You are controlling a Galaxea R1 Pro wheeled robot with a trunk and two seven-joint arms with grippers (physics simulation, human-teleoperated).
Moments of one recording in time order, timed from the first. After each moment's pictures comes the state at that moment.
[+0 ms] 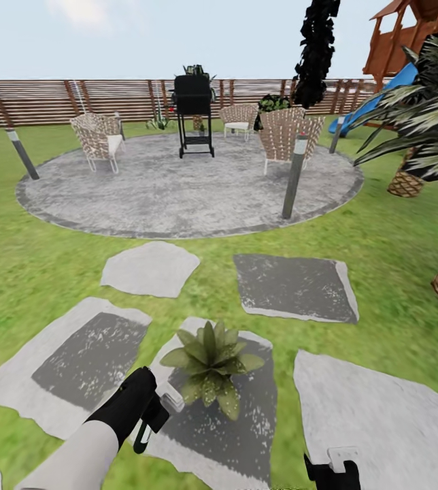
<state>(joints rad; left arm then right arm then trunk) -0.67 -0.09 -0.05 -0.57 -0.89 0.77 -0.67 -0.41 -0.05 -0.57 -0.15 0.59 -0.43 0.06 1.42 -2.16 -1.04</state>
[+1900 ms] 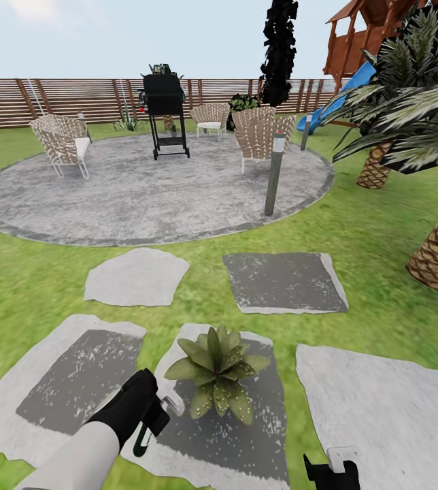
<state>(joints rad) -0.67 -0.09 -0.06 -0.55 -0.89 0.77 -0.67 -0.41 -0.05 -0.57 -0.15 0.59 -0.43 0.06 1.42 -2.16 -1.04</state>
